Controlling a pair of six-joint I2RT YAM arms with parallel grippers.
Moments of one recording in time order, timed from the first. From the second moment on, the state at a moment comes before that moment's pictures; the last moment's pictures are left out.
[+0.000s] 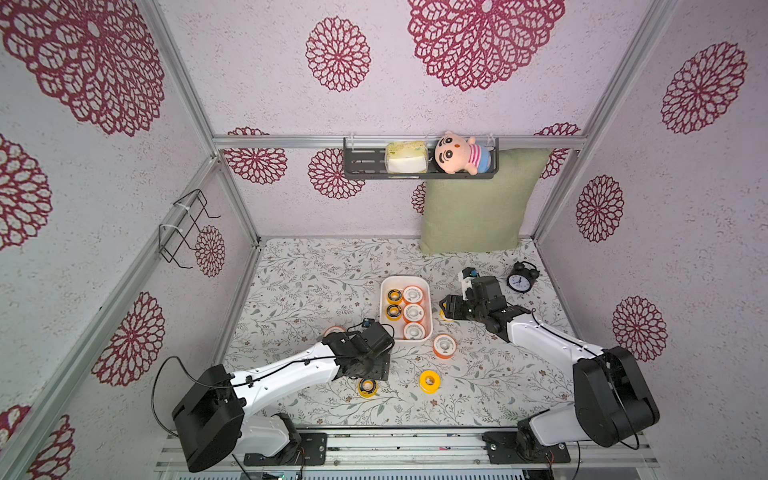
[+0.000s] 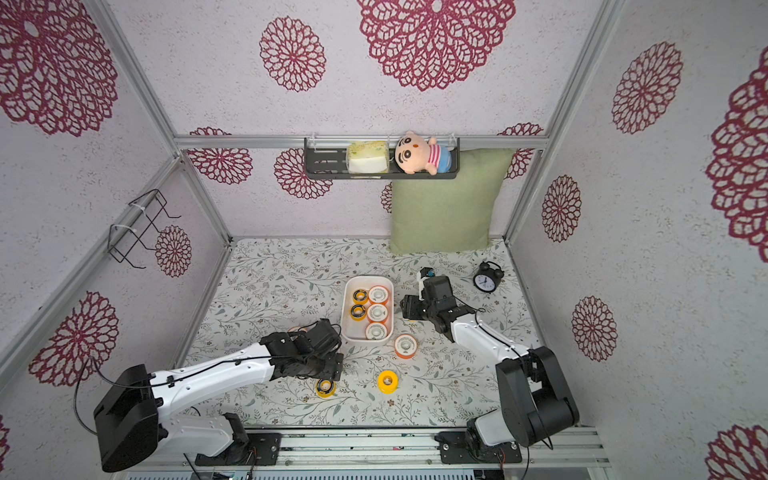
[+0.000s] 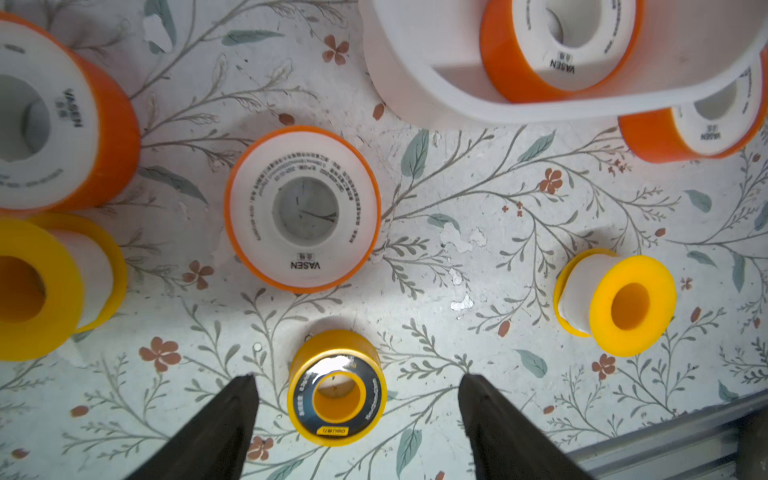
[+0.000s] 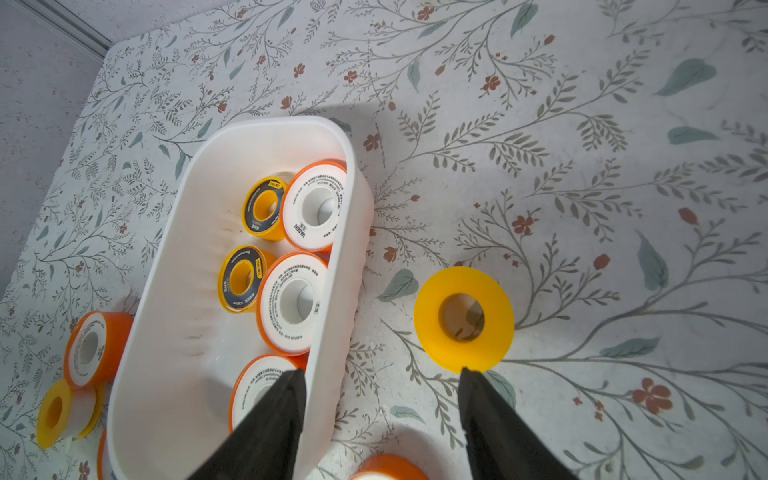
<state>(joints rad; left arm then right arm) -0.94 1.36 0.85 -0.73 -0.13 -0.77 0.39 1.44 0.83 -0.13 -0.14 0.39</state>
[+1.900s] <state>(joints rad) -0.78 1.31 0.93 -0.78 -0.18 -0.69 0.46 1.58 0.94 -0.14 -0.19 0.38</state>
